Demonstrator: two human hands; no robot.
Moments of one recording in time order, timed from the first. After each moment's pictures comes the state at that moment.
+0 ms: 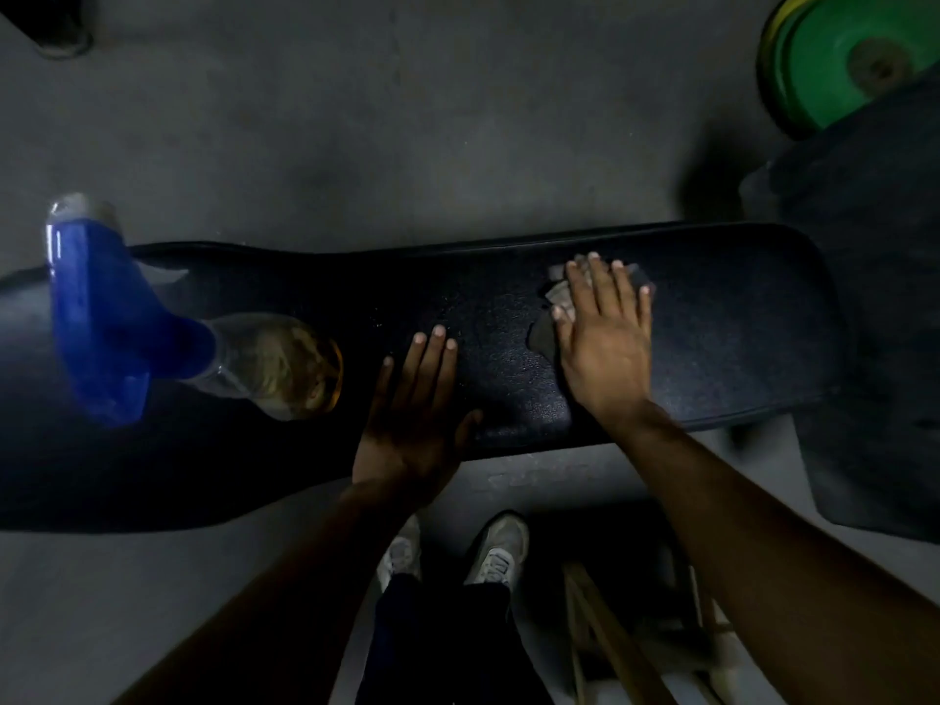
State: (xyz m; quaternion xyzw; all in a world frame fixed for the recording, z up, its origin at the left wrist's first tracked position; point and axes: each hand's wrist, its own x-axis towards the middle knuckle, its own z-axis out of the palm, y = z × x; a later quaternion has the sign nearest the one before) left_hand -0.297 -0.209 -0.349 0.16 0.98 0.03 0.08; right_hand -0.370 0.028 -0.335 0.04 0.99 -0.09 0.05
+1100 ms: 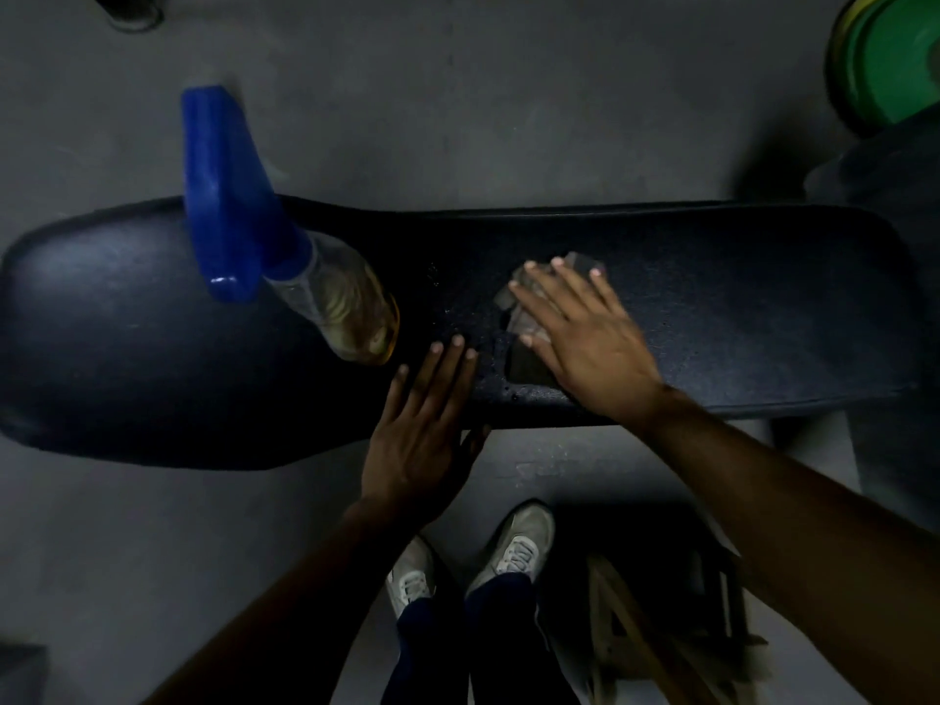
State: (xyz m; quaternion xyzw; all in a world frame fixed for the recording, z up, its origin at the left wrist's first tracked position) left_hand -0.245 -0.252 -0.348 0.14 0.98 0.08 0.09; right_hand -0.349 -0.023 -0.328 -0.24 0.97 -0.05 0.09
